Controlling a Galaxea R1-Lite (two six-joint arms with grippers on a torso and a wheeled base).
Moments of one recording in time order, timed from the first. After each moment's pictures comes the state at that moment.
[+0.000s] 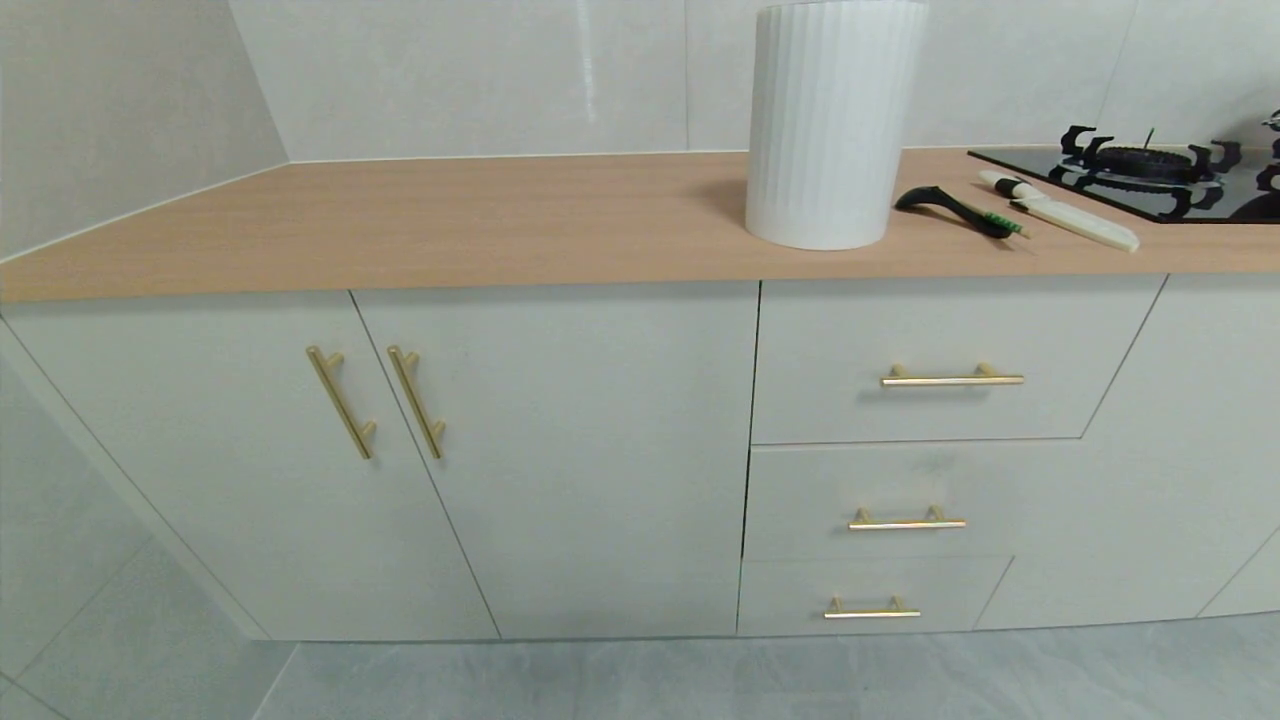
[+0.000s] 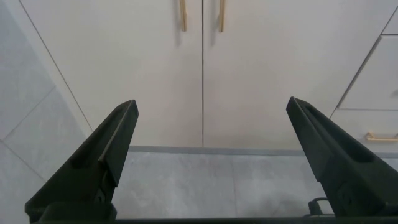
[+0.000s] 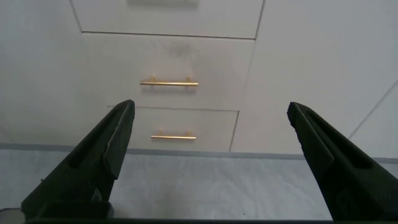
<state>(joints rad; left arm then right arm) 0.00 0.00 0.00 0.00 0.04 0.00 0.00 0.02 -0.03 0.01 0.04 -0.04</state>
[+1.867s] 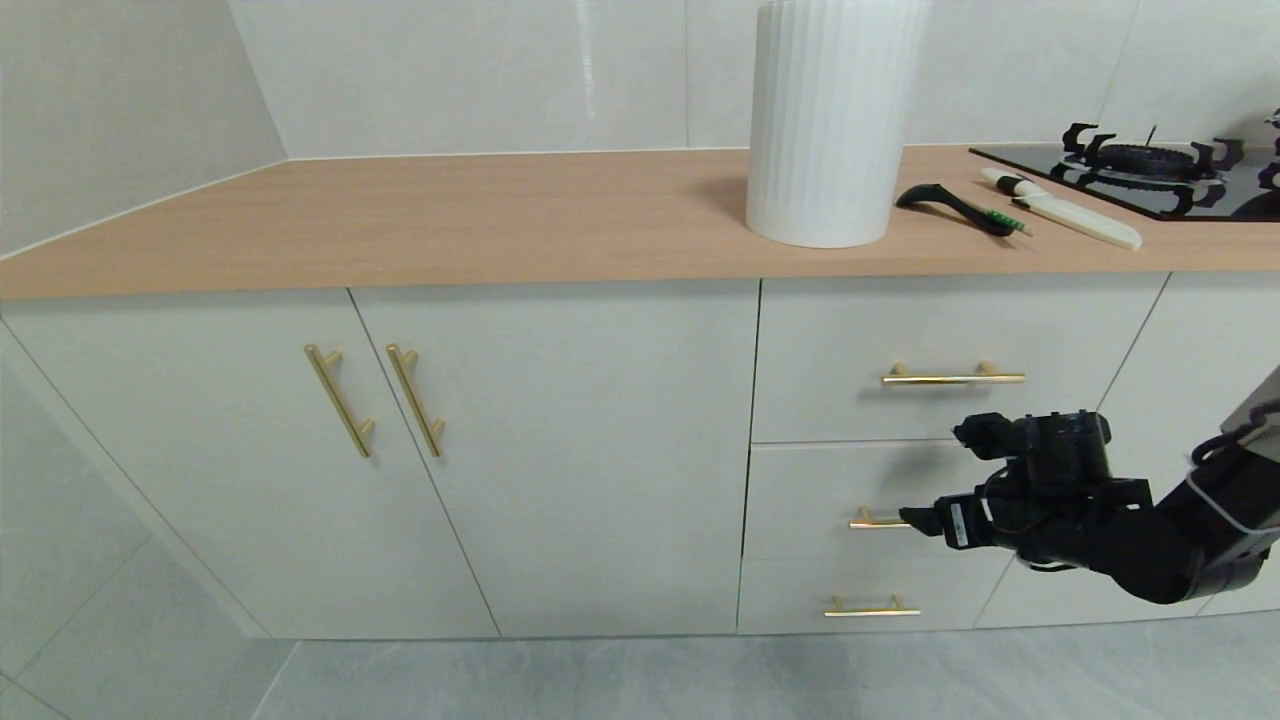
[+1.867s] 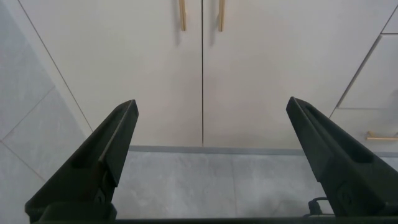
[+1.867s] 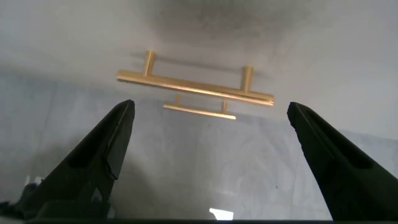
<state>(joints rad) 0.00 0.00 0.00 0.00 0.04 0.00 0.14 2.11 -0.74 -0.74 0.01 -0.03</state>
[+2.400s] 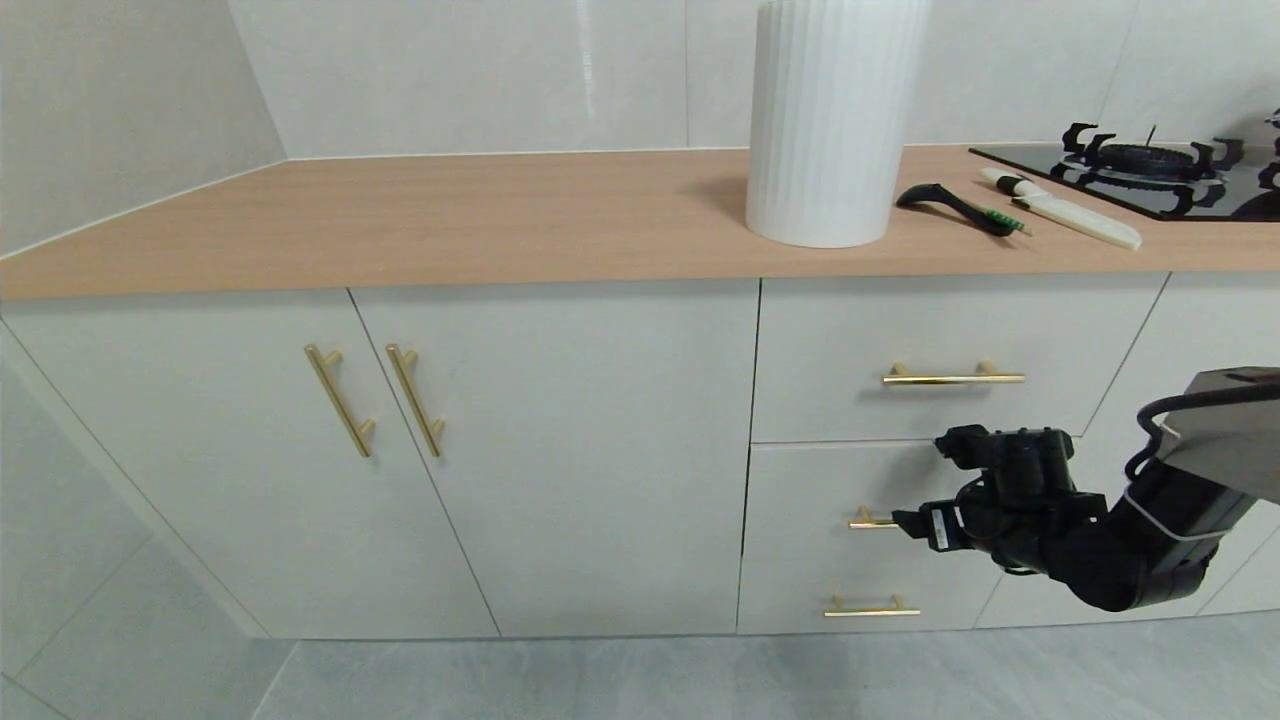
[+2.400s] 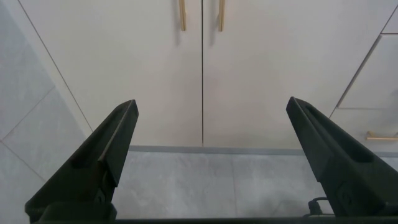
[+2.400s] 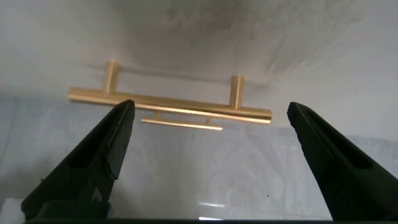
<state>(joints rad) 0.00 0.00 0.00 0.00 0.04 0.00 0.15 2.24 -0.79 -0.85 -0.09 -0.03</state>
